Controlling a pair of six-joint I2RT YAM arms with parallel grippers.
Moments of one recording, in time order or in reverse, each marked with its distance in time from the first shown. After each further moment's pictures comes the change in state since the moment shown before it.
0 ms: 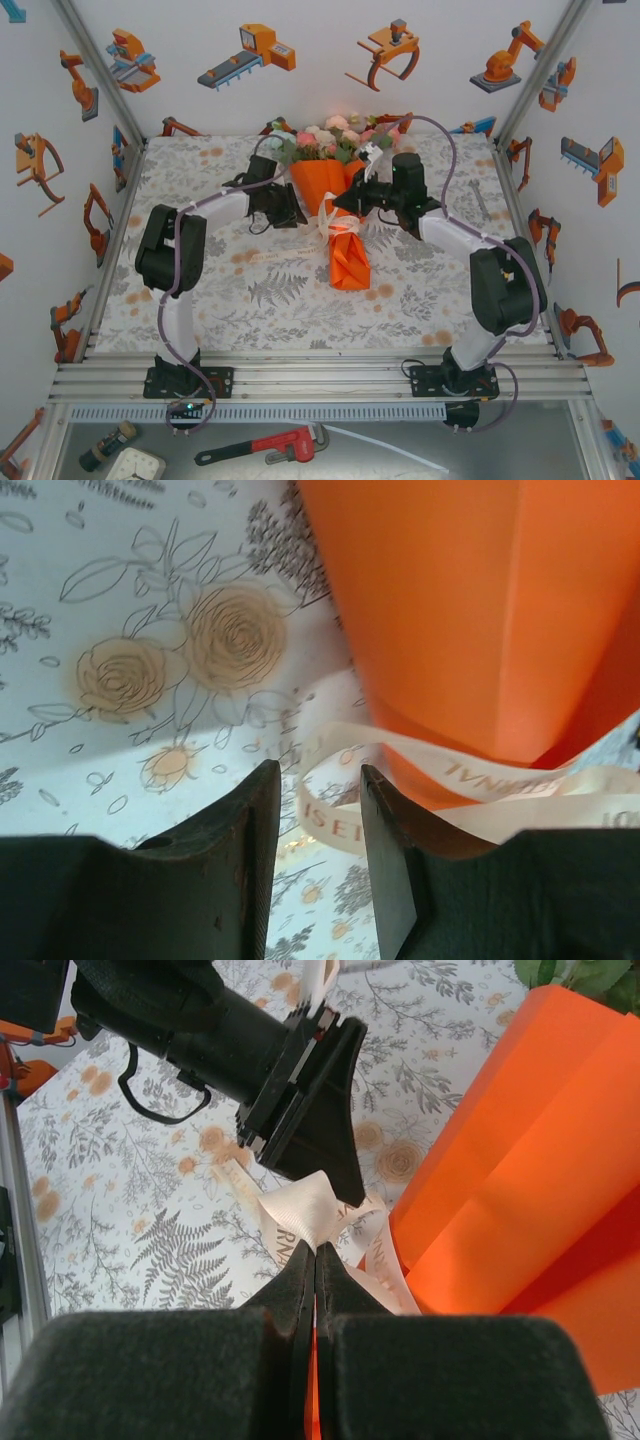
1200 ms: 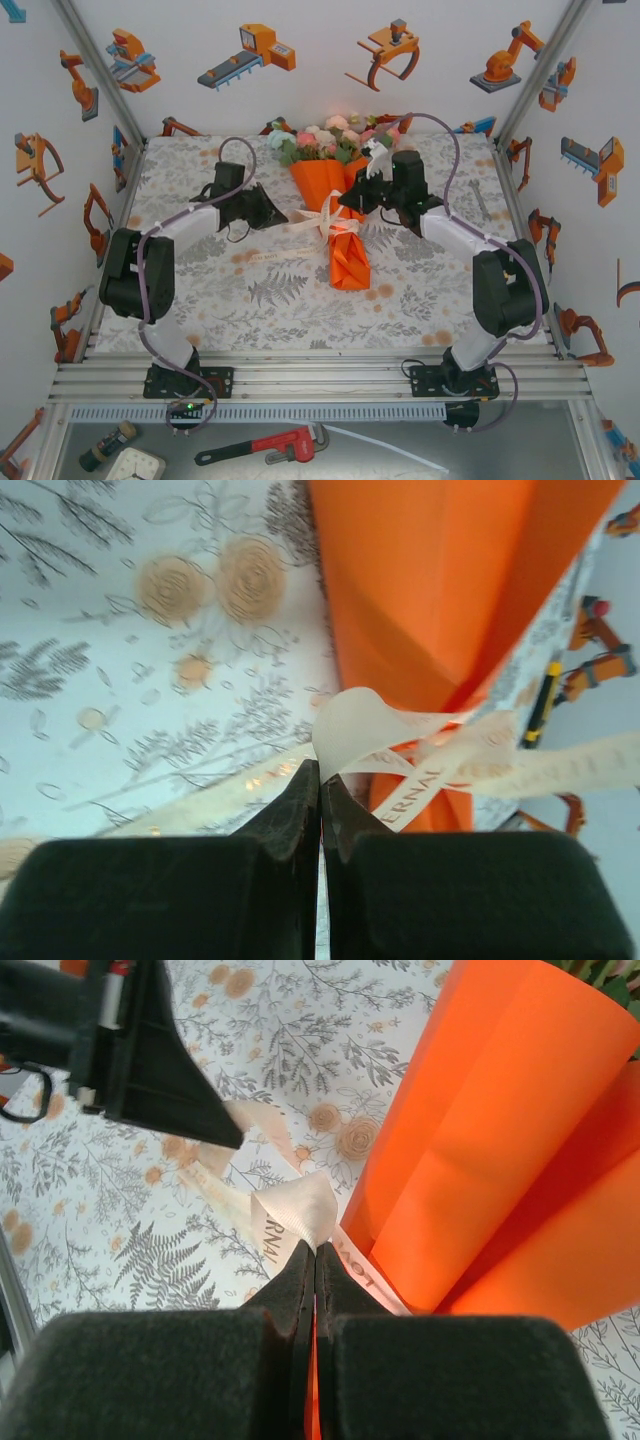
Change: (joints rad) left arm 0.096 -0.277 -0.283 0.167 0.084 -0.175; right arm 0.000 -0.010 0.036 -0.123 0.135 0.042
